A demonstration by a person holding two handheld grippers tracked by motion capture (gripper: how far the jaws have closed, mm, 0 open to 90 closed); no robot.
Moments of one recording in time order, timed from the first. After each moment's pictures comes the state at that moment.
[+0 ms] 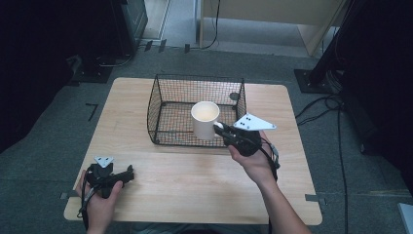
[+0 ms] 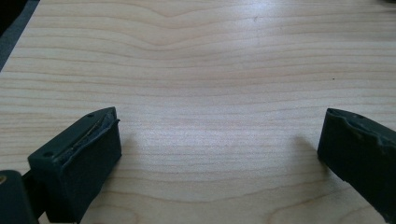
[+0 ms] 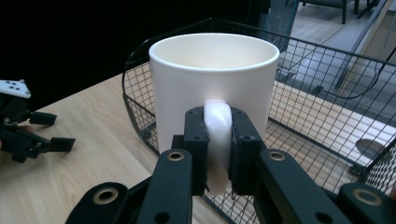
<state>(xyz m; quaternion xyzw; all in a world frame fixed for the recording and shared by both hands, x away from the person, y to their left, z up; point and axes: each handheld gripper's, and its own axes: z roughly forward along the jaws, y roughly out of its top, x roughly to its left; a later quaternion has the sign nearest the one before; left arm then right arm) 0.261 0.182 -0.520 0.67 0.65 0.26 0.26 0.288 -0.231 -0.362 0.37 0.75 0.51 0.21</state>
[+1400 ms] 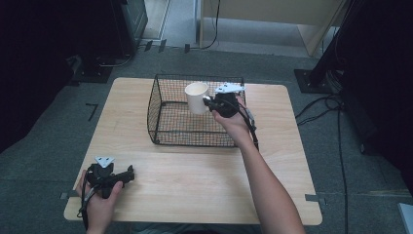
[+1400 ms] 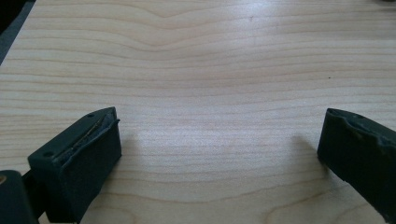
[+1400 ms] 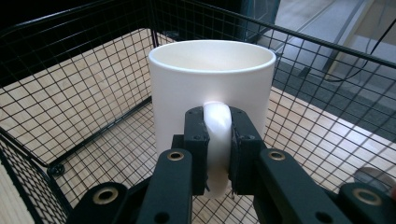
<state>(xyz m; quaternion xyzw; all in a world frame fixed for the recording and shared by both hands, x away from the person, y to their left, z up) 0.261 0.181 -0.519 0.67 0.64 0.26 0.26 0.428 -0.200 -0.398 0.40 0.76 0.46 0.21</state>
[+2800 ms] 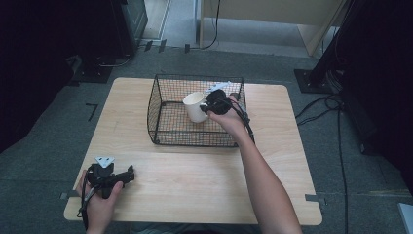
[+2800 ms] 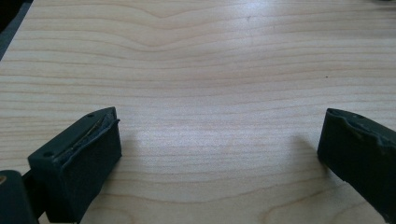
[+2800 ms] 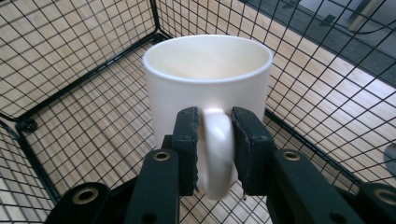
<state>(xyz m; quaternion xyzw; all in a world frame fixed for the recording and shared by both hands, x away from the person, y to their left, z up) 0.261 0.181 -0.520 0.67 0.64 0.26 0.26 0.460 -0.185 -0.422 0.39 0.83 0.37 0.16</state>
